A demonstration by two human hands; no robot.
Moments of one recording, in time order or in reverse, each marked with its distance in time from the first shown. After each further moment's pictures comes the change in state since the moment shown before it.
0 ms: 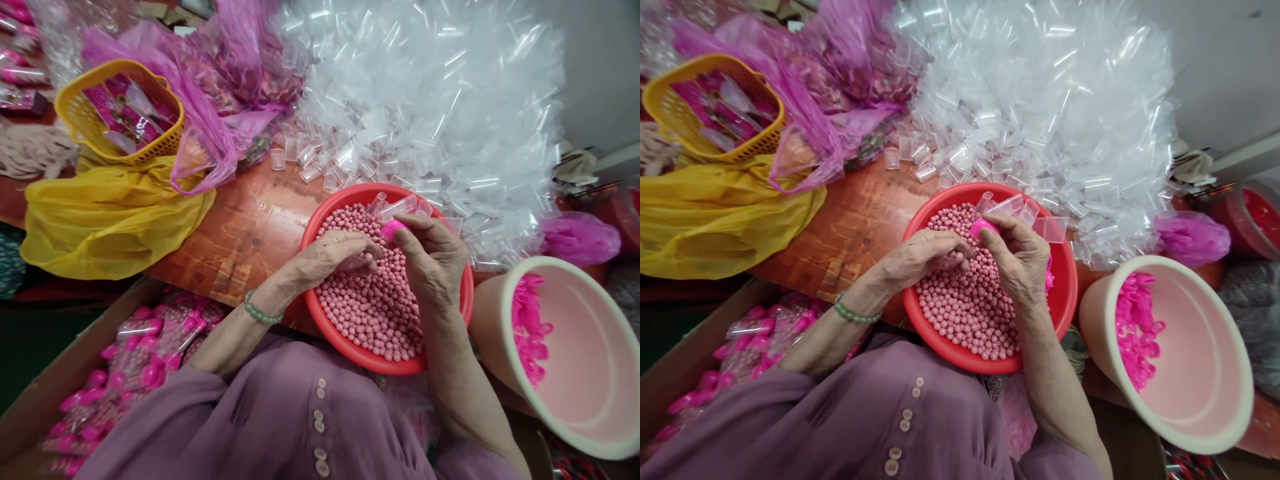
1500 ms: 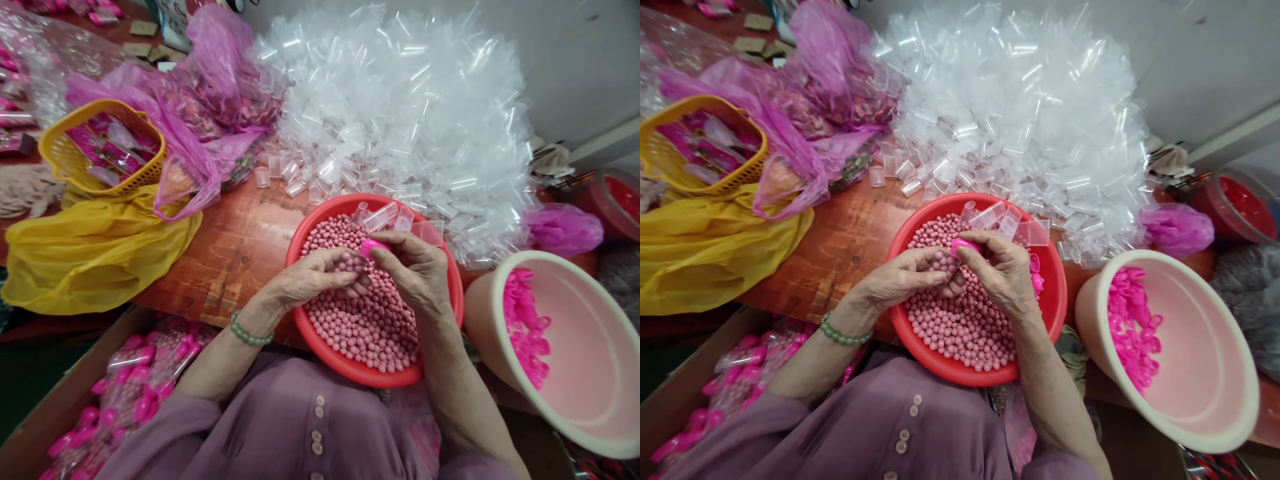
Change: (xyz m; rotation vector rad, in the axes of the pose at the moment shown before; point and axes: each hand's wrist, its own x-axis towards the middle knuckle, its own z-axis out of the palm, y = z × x) left_hand -0.004 -0.009 -0.005 -0.032 -0.184 -0.062; right_hand -0.003 -0.009 -0.011 -0.010 -0.108 0.053
